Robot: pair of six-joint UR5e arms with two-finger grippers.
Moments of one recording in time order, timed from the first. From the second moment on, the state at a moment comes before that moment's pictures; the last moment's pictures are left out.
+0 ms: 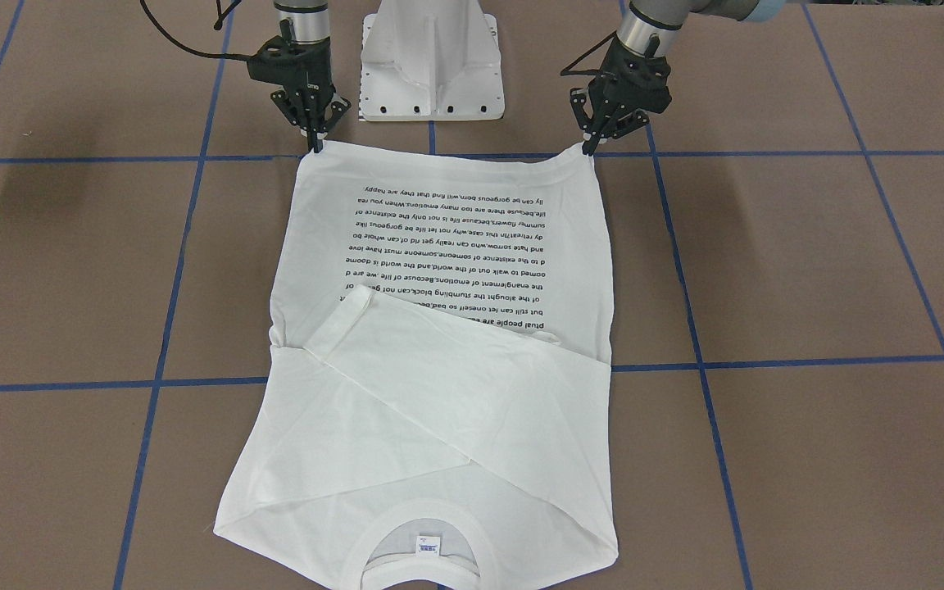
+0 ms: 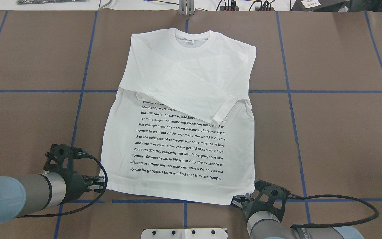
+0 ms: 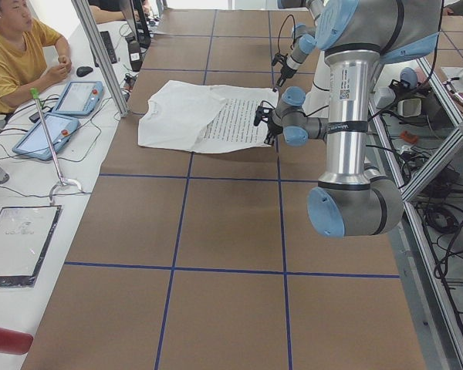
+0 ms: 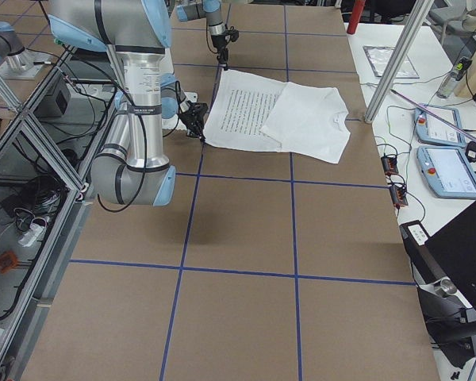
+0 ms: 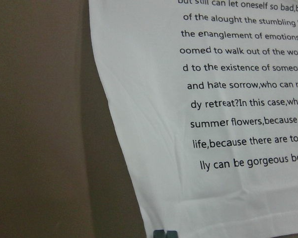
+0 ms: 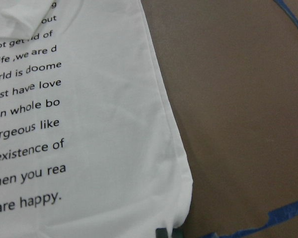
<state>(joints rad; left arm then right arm) -0.23 -1.54 -2.18 -2.05 -1.53 -1.26 -0.04 -1.38 2.14 -1.65 1.14 1.97</state>
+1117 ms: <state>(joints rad) -0.33 -1.76 -2.67 -1.41 -1.75 -1.28 0.11 -1.22 2.63 -2.24 1.35 1.78</state>
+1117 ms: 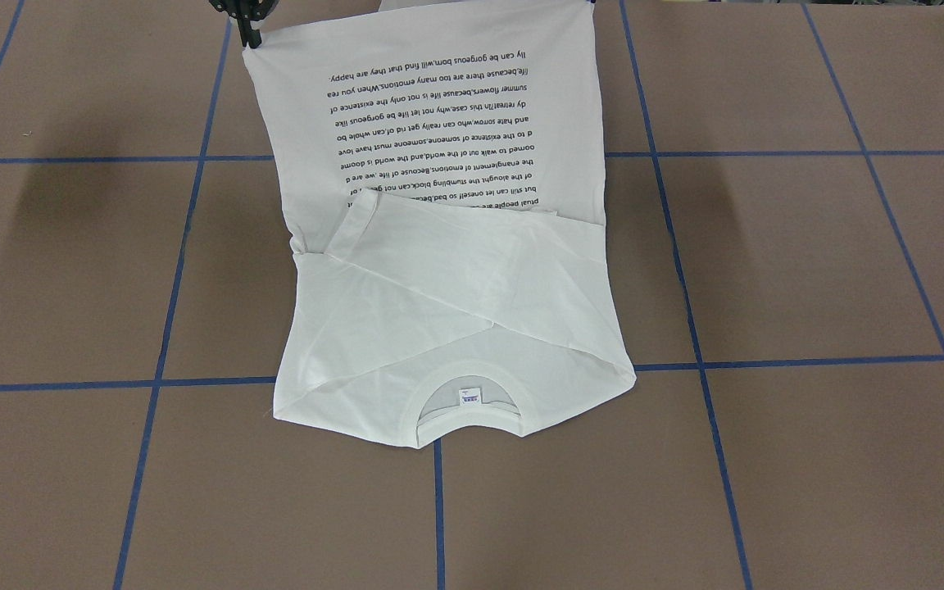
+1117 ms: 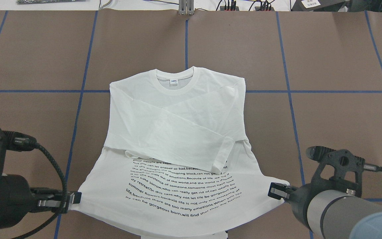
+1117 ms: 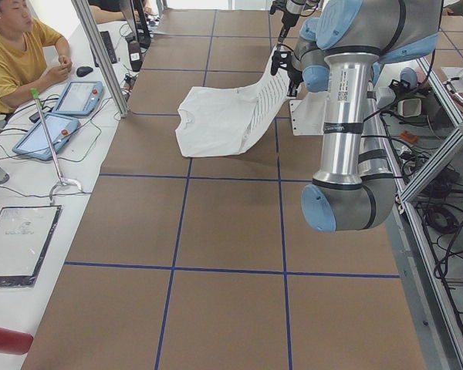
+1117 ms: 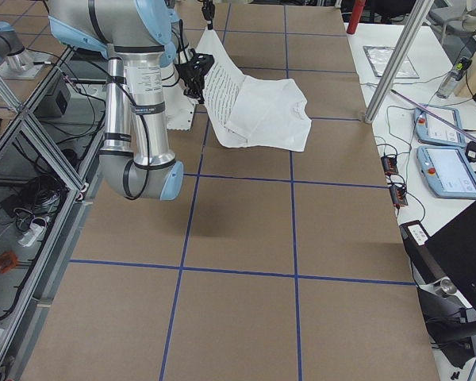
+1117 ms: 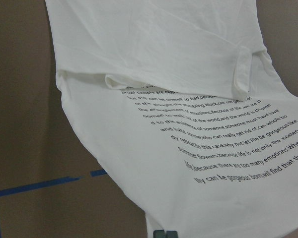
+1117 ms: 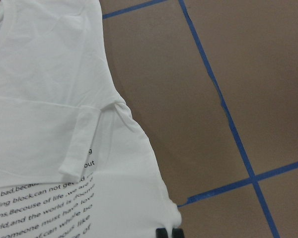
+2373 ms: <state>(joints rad) -0.81 -2.02 -1.90 -1.75 -1.69 -0.94 0.65 -1.00 1.90 -1.67 1.52 1.36</state>
